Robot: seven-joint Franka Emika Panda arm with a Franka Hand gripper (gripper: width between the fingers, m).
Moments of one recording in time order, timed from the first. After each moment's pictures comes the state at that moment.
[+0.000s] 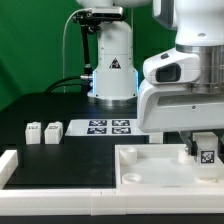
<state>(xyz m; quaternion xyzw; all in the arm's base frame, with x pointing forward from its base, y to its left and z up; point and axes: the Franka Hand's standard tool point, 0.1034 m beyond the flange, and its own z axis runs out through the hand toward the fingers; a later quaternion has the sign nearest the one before) 0.630 0.117 0.070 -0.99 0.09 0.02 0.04</state>
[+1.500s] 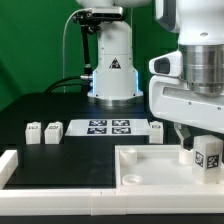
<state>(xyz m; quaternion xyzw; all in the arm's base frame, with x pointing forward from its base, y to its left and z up) 0.629 0.124 0.069 -0.96 0.29 0.02 0.03</state>
